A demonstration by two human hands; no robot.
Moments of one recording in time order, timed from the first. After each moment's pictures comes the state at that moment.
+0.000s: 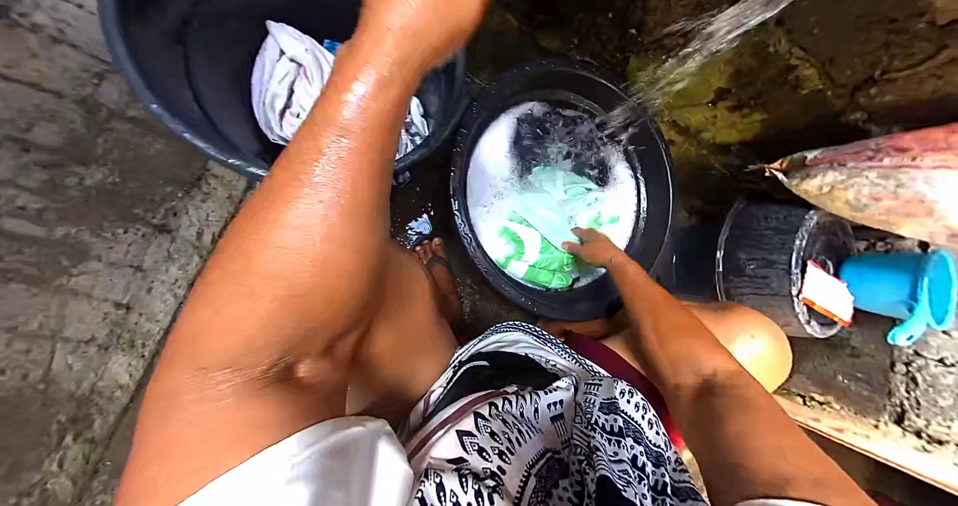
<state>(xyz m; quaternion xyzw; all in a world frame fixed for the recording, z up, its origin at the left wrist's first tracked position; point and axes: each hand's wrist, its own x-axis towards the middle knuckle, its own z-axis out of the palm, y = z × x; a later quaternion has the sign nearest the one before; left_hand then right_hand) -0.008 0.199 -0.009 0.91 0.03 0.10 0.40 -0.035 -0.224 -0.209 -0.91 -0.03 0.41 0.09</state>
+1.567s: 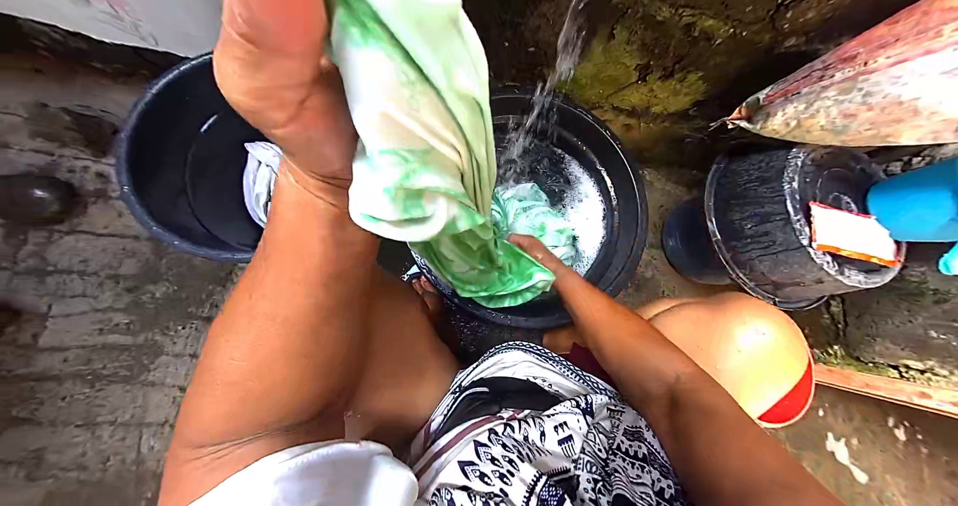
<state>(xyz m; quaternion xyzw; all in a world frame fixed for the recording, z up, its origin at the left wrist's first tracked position) -0.067 0.068 0.085 0.39 -0.38 0.15 0.83 -0.082 -0.168 -0.168 -0.85 -0.07 0.34 0.40</state>
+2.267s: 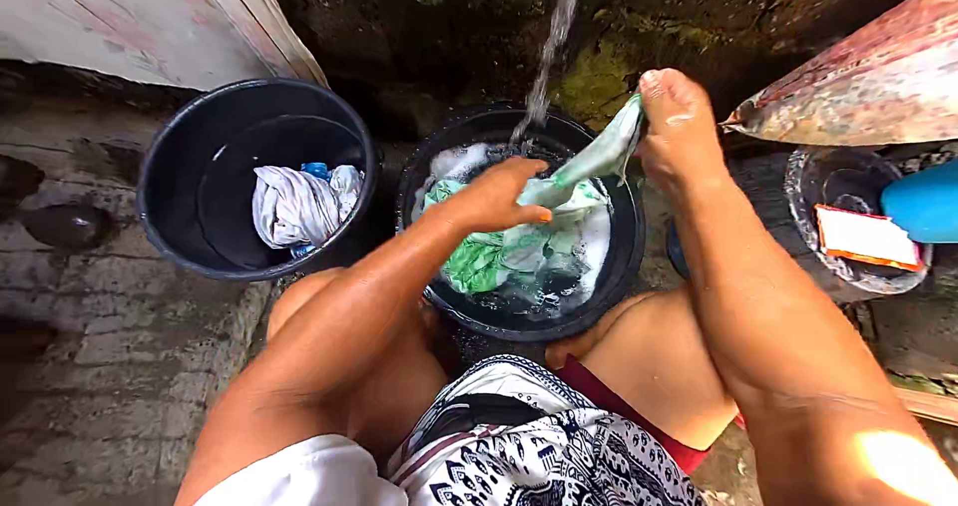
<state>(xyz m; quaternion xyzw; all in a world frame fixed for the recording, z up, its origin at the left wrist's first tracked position) -0.011 -0.013 -0.040 0.88 -0.30 -0.12 0.35 0.023 -0.249 0.022 -0.82 -0.08 -0.07 0.57</state>
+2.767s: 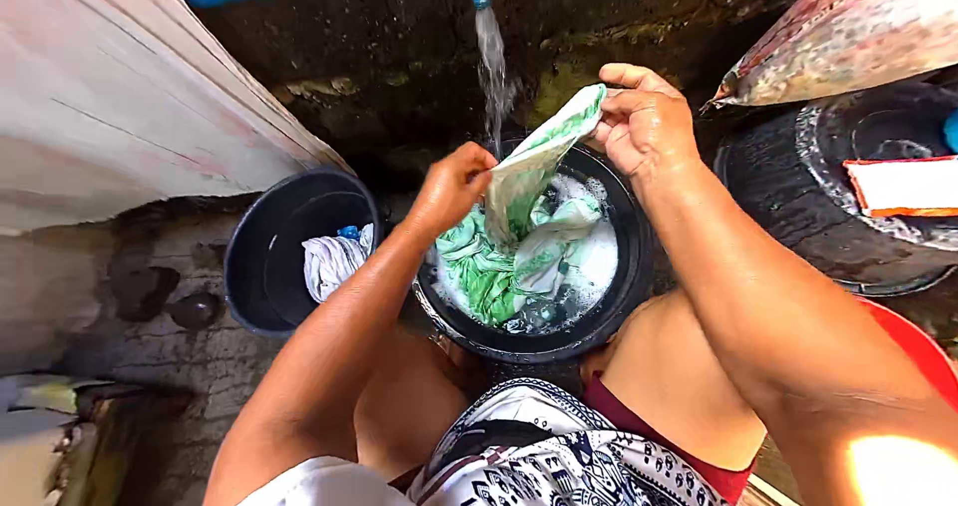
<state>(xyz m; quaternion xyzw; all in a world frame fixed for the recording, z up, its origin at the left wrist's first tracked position) 0.010 -0.016 0.004 0.89 -0.19 -0.06 0.41 0.031 -0.272 0.027 -0.48 0.09 -0.07 0.87</state>
